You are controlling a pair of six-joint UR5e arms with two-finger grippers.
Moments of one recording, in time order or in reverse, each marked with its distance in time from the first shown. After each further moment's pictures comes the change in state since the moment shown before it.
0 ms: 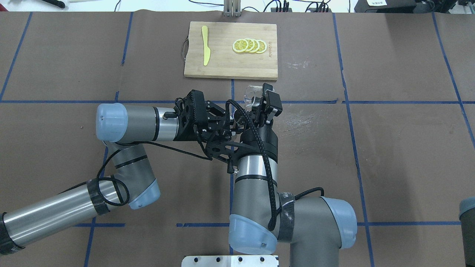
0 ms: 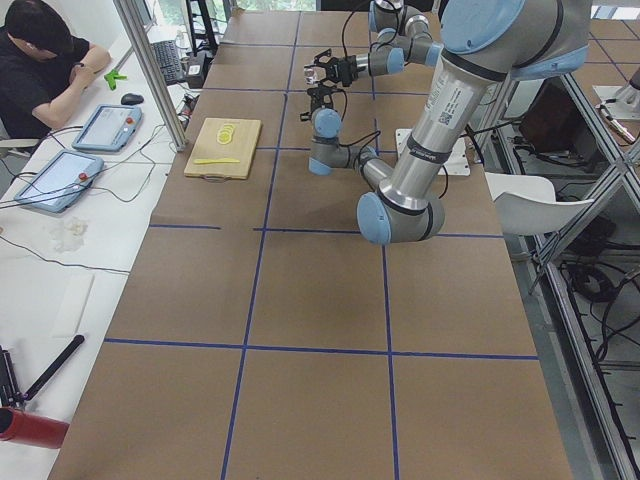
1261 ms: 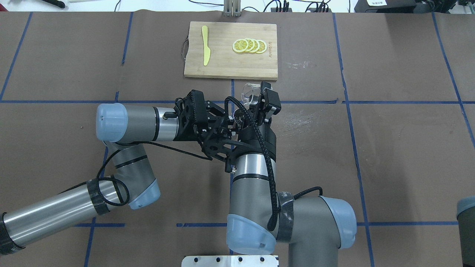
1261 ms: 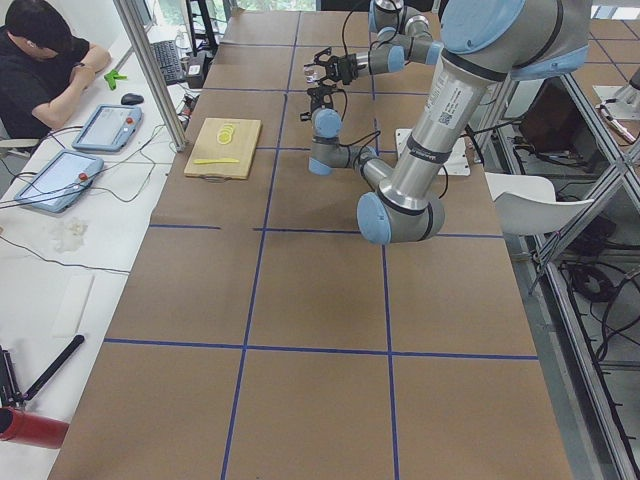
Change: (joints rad) left arm 0.000 0.000 0.000 0.000 0.000 0.001; right arm 0.001 0.014 0.006 0.008 0.001 0.005
